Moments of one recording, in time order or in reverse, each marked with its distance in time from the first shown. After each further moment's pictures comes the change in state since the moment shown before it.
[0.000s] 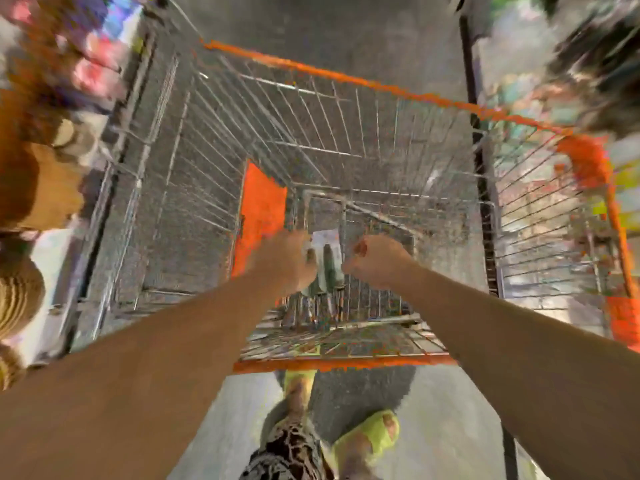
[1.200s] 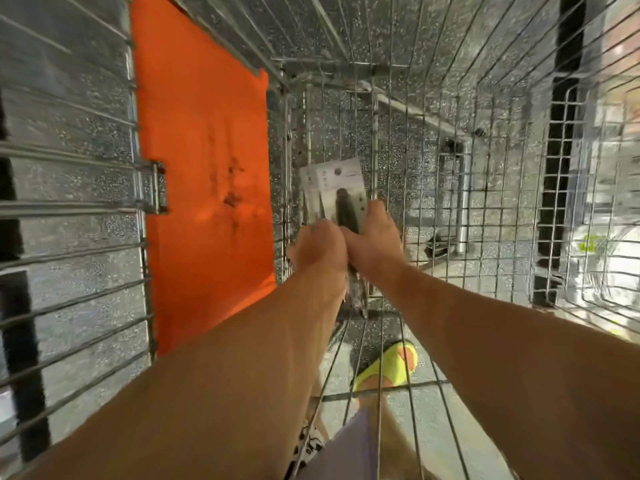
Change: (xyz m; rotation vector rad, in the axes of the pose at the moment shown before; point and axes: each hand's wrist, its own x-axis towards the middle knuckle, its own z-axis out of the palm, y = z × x) left_hand 0.169 -0.036 0.203 -1.128 0.061 -0.952; right_hand 0.188 0.060 0.184 0.420 0.111 0.297
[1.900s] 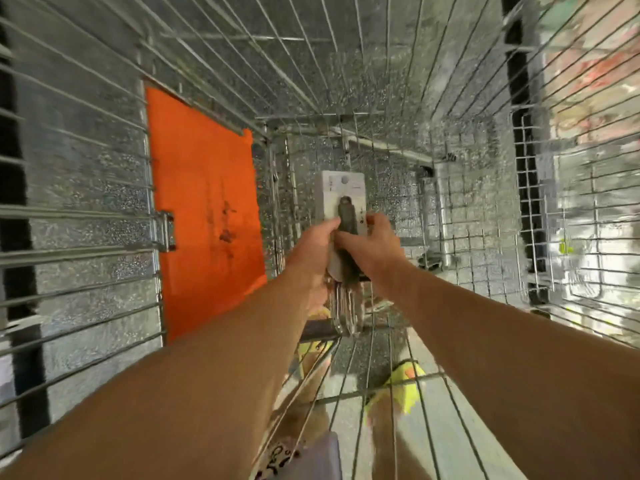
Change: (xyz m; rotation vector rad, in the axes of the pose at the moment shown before) left_hand -0.031 0.031 -0.026 0.022 -0.606 -0.006; right_hand -0.019 -0.018 -0.045 0.382 -0.079 0.111
